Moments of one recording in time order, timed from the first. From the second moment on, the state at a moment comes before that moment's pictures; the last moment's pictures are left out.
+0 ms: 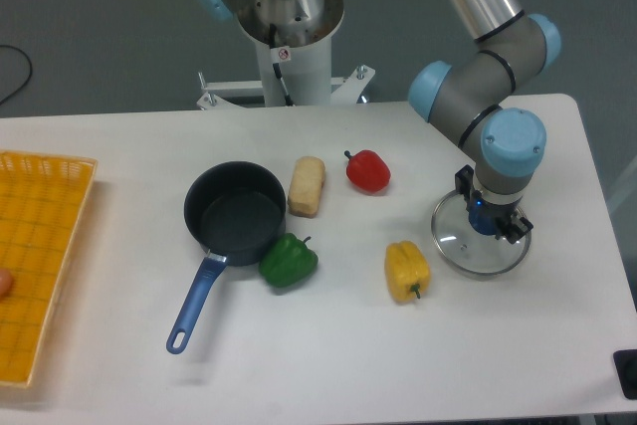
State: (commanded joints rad) arm 2.76 -2.10 -1.62 -0.97 1.72 1.61
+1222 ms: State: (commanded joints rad) arm 2.76 -2.12 -1.62 -0.95 1.74 1.61
